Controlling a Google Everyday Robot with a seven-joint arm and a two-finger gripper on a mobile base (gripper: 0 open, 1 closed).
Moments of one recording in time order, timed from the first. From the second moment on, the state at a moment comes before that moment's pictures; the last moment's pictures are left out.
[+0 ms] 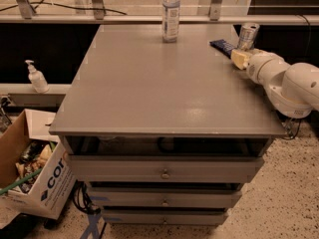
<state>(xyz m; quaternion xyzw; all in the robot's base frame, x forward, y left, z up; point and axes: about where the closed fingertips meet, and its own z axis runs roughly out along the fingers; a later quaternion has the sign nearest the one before) 0.773 -0.297 0.849 -0.07 0.76 0.05 0.65</state>
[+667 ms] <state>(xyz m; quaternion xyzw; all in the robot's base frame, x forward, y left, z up) 0.772 -0.289 0.836 -0.06 0.76 0.07 0.64</state>
